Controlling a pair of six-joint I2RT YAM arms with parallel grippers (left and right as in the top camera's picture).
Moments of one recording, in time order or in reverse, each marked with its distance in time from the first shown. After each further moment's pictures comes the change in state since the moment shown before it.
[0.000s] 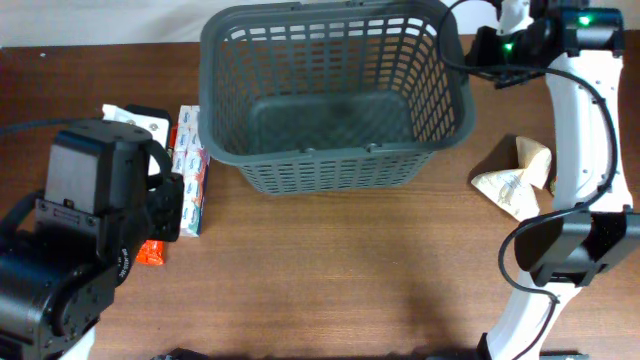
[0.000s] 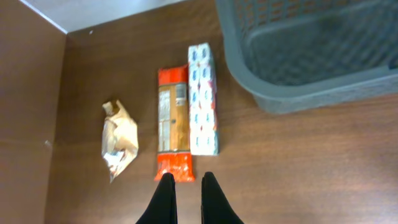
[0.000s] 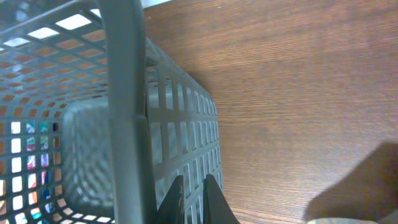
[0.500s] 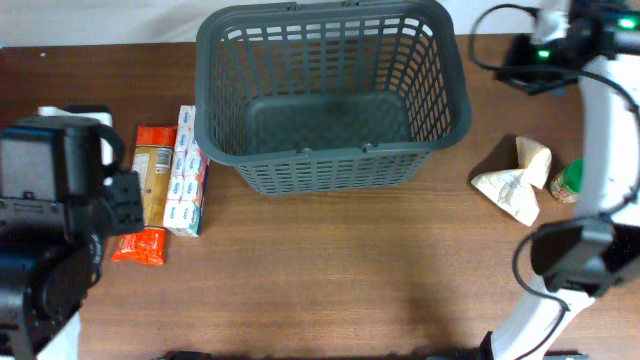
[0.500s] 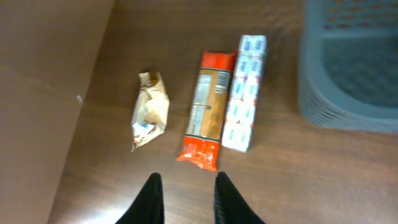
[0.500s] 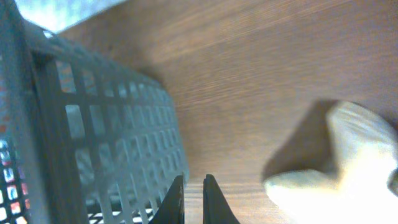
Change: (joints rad) left arm 0.233 0.004 0.000 -0.005 -0.018 -0.031; right arm -0.143 -0.071 -0.002 -0.117 0.044 0.000
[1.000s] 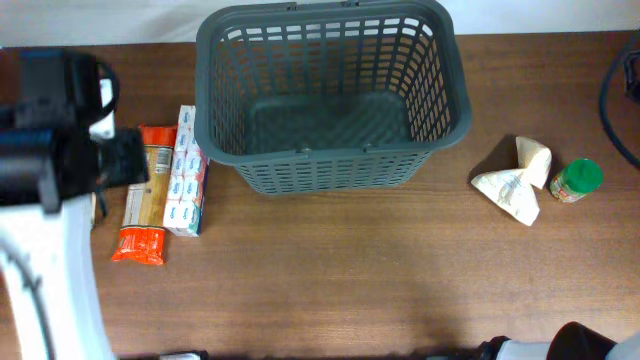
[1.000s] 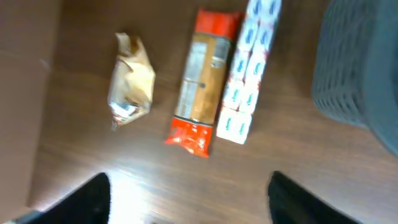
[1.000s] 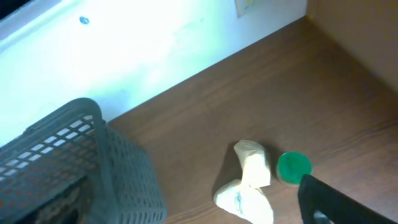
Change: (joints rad) left arm 0.155 0.238 0.000 0.011 0.125 0.023; right arm -0.316 -0.461 0.005 -0.031 0.006 0.001
